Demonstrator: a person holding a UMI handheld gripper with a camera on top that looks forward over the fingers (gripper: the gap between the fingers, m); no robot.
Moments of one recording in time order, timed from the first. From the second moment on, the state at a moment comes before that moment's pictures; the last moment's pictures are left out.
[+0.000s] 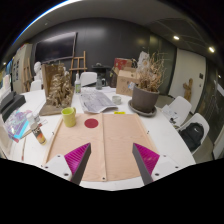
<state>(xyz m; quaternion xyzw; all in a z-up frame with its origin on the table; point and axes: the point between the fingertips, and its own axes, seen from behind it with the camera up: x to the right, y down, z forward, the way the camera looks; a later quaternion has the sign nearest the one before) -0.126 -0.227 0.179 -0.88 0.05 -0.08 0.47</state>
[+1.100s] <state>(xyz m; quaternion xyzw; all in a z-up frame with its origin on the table) -0.488 -0.040 0.047 -0.84 -0.01 0.02 0.54</state>
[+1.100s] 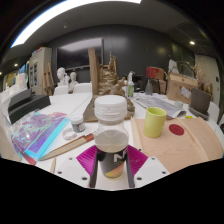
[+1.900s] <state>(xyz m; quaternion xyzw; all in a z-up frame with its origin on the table) -0.499 0.090 0.200 -0.69 0.33 0.42 0.50</state>
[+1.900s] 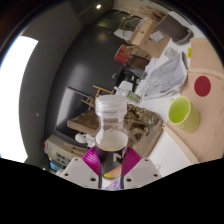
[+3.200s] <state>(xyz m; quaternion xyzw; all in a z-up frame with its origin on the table) -0.239 0.141 0.231 -0.77 0.08 0.01 0.64</state>
